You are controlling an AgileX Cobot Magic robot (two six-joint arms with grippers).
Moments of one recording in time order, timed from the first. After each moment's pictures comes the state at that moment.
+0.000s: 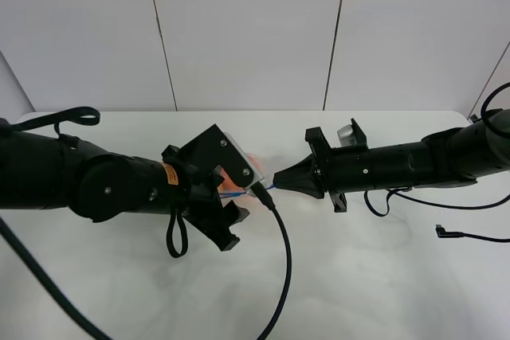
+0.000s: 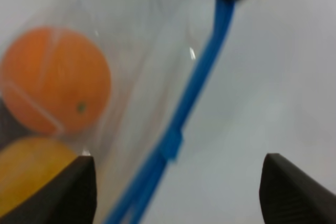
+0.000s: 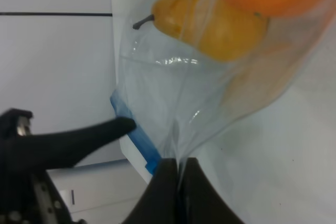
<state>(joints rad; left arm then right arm) -0.71 1.64 -0.79 -0.19 -0.03 0.51 0.17 1.91 -0.82 1.70 0.96 -1.11</state>
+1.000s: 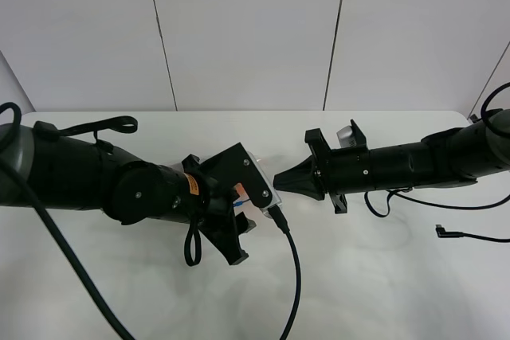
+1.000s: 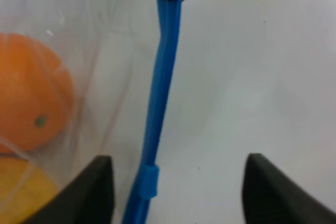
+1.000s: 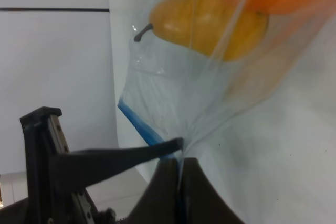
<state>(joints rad) -0.74 1.73 -0.83 -0.19 0.01 0.58 0.17 1.91 -0.82 1.68 0.96 -1.10</state>
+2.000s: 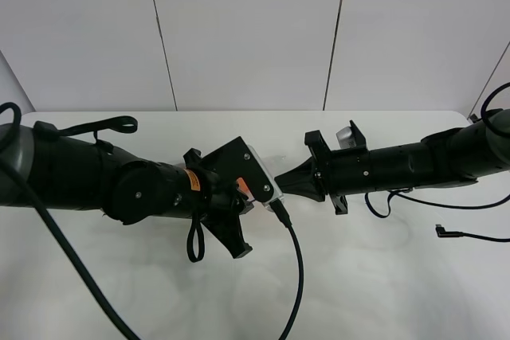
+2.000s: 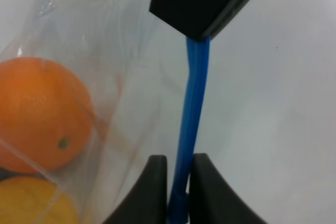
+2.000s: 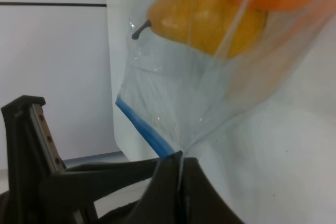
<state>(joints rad) -0.74 1.73 -0.83 -0.19 -0.05 0.59 0.17 1.91 -0.82 1.67 0.96 -1.10</state>
